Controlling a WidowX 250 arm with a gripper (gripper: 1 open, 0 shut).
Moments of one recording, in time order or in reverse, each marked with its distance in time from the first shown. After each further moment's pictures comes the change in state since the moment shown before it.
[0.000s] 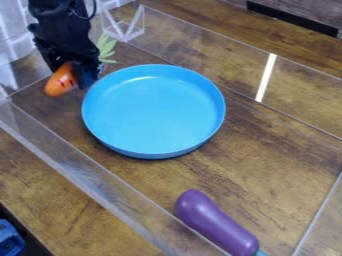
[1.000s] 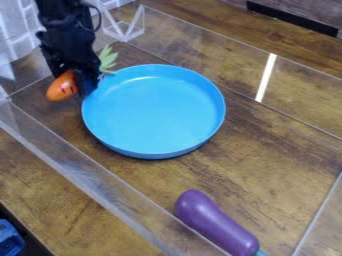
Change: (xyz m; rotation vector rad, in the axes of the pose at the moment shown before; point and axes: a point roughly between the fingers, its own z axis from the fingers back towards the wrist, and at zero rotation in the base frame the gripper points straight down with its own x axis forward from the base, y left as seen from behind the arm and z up) arm 0.002 0.010 -0.024 0.025 0.069 -0.064
